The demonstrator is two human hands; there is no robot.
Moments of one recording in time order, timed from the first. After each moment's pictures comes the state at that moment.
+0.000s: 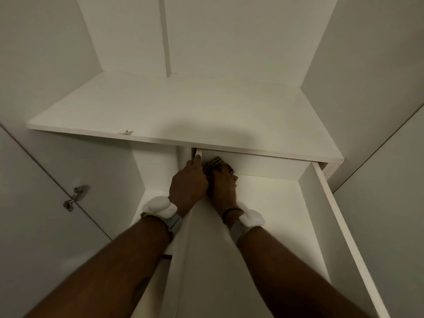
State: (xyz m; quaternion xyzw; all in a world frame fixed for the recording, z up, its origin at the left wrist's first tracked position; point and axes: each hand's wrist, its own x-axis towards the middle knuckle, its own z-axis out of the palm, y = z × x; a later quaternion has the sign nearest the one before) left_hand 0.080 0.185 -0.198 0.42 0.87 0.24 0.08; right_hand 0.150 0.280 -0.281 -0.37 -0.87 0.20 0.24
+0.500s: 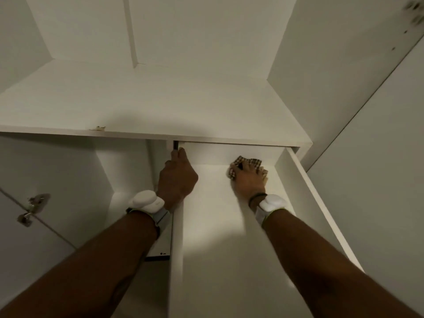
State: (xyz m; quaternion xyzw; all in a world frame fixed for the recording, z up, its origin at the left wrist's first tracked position) left_hand 0.075 0.188 -0.211 0.46 0.85 0.25 0.06; right_hand 0.254 0.351 -0.277 -0.51 -0.86 0.02 -0.01
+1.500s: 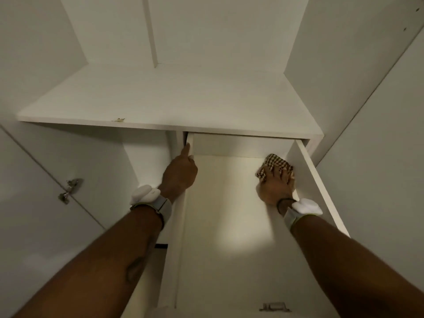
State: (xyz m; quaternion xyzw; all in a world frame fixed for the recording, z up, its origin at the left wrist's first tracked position) left_hand 0.090 0.153 -0.198 0.36 0.86 0.32 0.16; right_hand 0.325 0.337 -0.288 -0.55 -0.83 0.08 0.03
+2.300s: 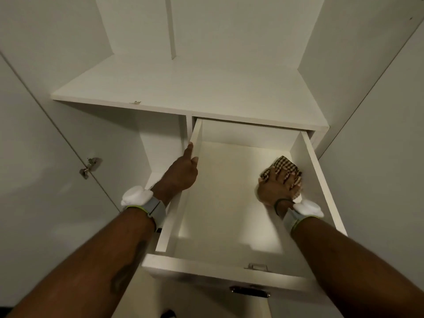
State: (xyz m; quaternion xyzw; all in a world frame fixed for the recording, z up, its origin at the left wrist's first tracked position) left_hand 0.134 0.095 -0.200 0.37 0.85 0.31 0.22; right_hand 0.347 0.281 -0.279 -0.59 -0.80 0.12 -0.03
